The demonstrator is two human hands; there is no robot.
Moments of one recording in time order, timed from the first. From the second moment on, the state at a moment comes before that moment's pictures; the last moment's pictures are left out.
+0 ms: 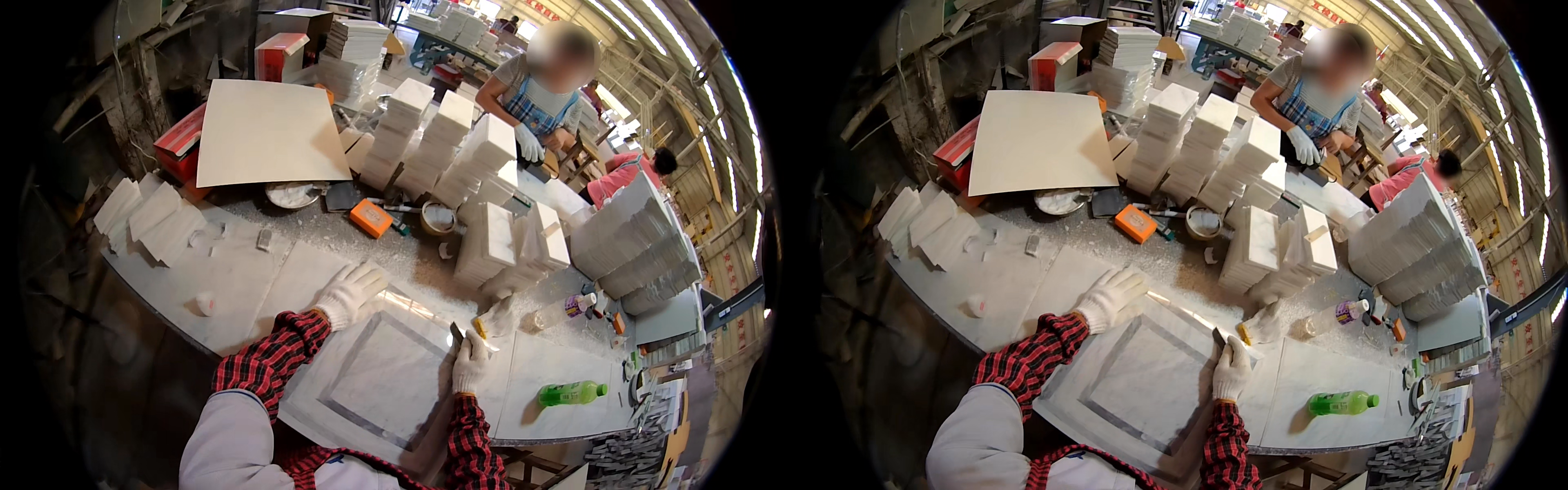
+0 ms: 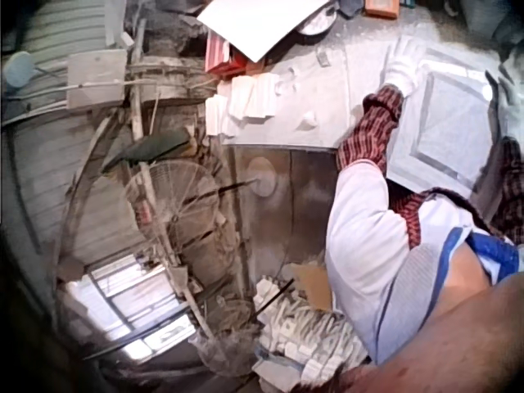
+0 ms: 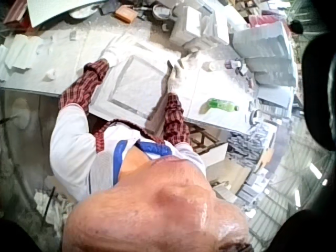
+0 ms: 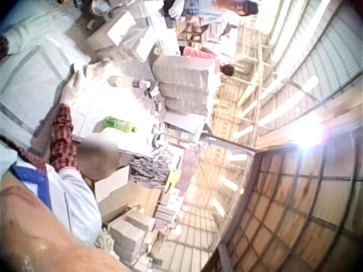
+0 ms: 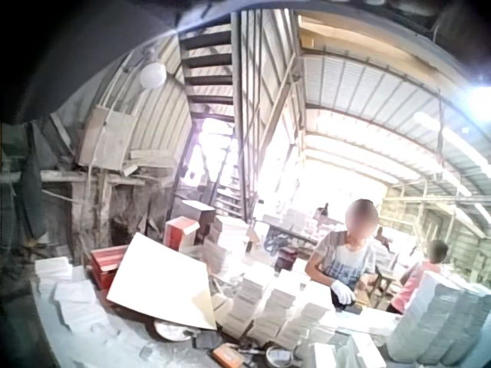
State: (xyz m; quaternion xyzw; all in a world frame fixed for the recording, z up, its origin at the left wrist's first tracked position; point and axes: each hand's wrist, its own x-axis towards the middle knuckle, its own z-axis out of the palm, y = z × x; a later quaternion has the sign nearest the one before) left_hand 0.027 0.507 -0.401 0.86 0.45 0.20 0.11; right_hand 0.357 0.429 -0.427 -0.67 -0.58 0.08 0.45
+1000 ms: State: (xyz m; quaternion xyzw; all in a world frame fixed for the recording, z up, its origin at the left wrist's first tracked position) left_hand -0.038 0.336 -0.400 0.84 0.52 0.16 0.04; right_hand 0.358 0.438 -0.434 -0.70 -0.58 0.04 0.42
